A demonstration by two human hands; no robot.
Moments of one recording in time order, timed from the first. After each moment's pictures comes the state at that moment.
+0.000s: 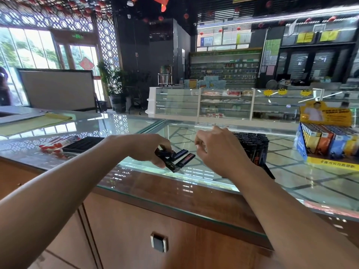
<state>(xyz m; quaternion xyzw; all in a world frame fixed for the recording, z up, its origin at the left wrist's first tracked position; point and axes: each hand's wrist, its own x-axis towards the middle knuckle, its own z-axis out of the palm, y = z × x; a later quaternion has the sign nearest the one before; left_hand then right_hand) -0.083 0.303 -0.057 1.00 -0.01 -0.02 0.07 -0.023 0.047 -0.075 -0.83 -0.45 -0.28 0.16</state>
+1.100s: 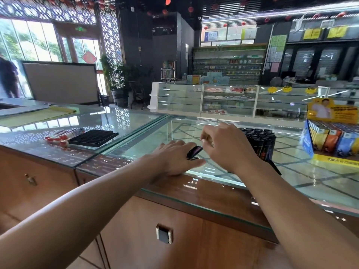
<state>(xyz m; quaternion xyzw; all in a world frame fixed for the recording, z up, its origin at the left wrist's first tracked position) -0.071 0.238 -0.111 1.00 0.04 0.06 0.03 -0.024 0.047 -0.075 -0.85 -0.43 -0.26 0.18</state>
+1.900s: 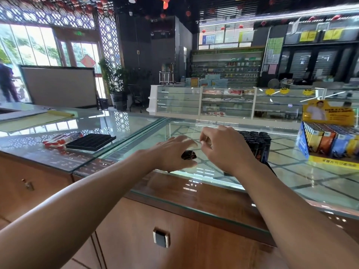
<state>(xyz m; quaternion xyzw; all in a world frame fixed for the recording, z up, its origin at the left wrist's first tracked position) -0.072 0.242 -0.090 1.00 -0.04 0.07 0.05 -0.024 0.043 -0.071 -0.85 -0.41 -0.25 0.19</state>
